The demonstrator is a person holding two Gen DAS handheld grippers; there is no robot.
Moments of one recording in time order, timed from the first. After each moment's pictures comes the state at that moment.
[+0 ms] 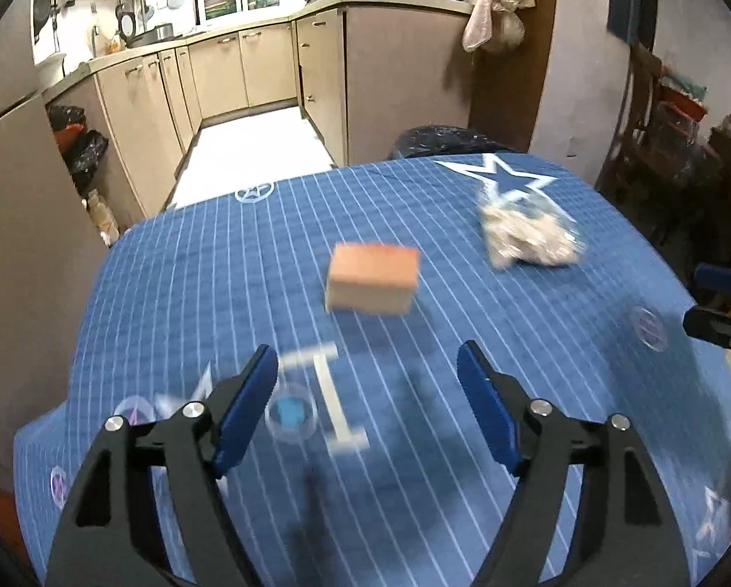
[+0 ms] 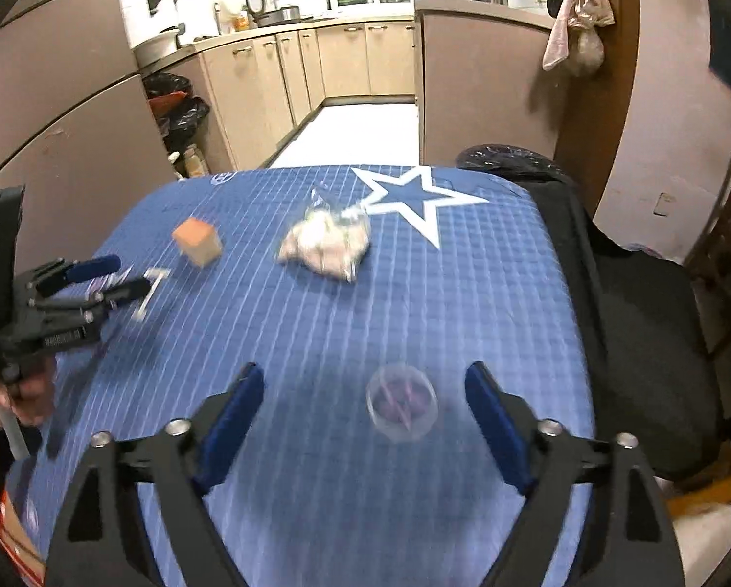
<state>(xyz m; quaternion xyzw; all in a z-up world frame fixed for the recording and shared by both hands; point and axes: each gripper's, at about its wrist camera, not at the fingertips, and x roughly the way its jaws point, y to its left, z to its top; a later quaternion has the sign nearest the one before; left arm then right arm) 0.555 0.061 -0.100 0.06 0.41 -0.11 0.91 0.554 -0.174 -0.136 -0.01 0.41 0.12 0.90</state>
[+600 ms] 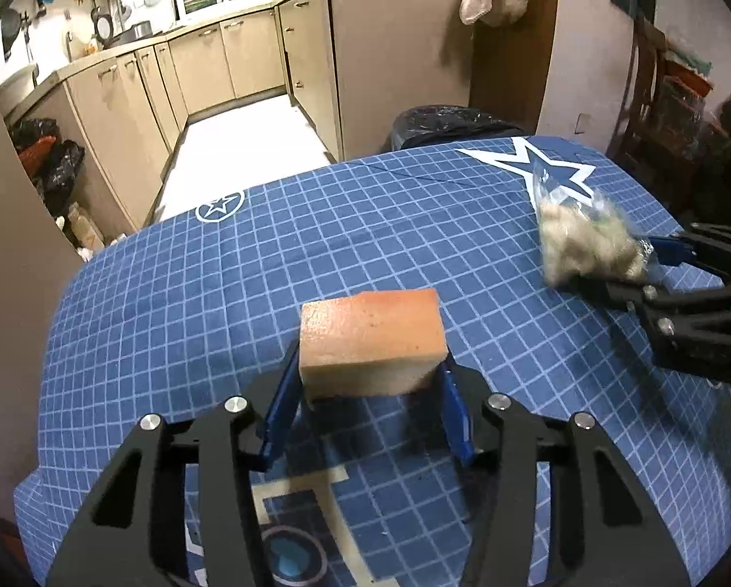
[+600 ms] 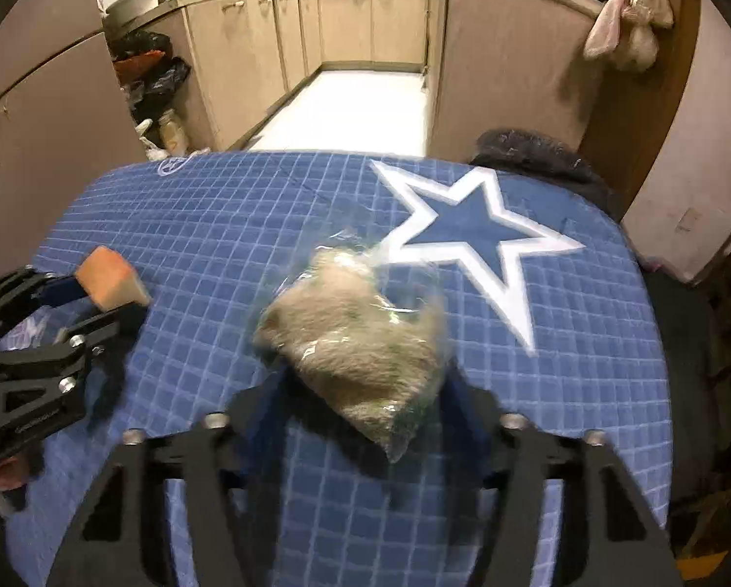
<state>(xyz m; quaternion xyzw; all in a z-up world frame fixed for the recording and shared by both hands) 0.618 0.044 -0.124 0.09 0.43 -0.12 0.89 0.669 -0.124 -0.183 -0.05 0.45 0.11 0.89</state>
